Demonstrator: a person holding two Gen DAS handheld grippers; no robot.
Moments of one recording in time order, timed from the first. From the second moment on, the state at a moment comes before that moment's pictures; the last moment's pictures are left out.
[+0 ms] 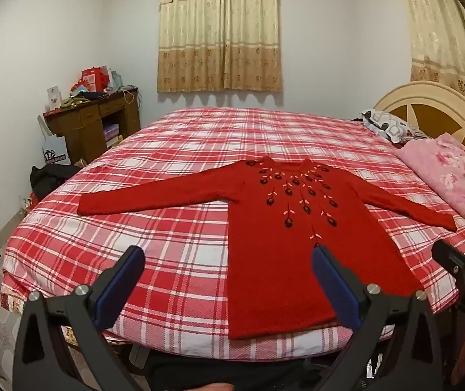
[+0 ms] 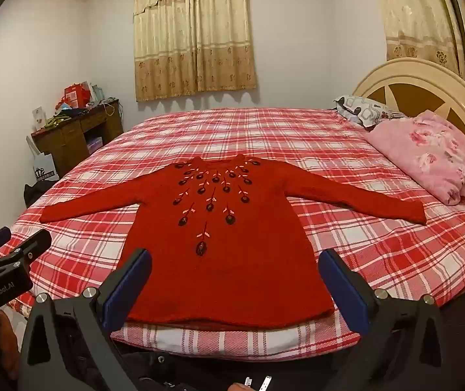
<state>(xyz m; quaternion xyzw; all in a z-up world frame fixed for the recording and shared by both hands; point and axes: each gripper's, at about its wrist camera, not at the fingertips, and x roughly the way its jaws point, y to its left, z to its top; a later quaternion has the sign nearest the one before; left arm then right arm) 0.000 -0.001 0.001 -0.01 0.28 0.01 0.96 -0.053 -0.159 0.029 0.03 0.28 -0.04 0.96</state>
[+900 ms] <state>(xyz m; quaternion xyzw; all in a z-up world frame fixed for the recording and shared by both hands) 0.005 0.004 -0.009 -0.02 0.30 0.01 0.95 -0.045 -0.162 0.016 0.04 0.31 -0.02 0.95</state>
